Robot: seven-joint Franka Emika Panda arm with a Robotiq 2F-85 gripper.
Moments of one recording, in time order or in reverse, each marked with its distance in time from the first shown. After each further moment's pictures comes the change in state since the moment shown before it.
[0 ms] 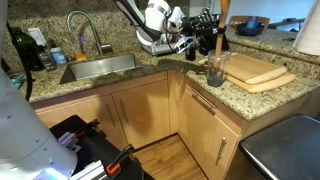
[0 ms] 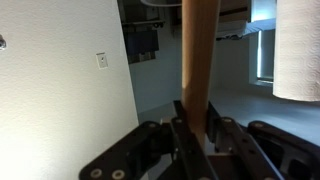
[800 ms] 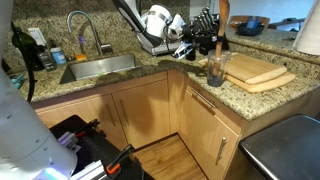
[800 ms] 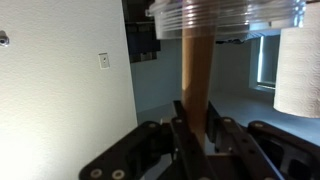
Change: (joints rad) arm 0.000 0.045 -0.004 -0.003 0.002 -0.005 0.004
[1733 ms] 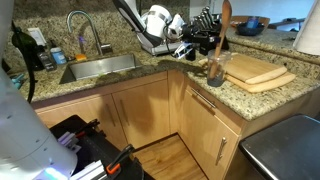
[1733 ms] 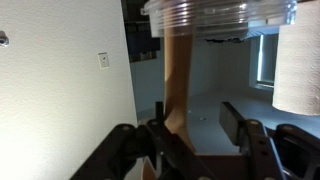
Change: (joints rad) arm 0.004 0.005 0.001 0.011 0.000 -0.005 0.001
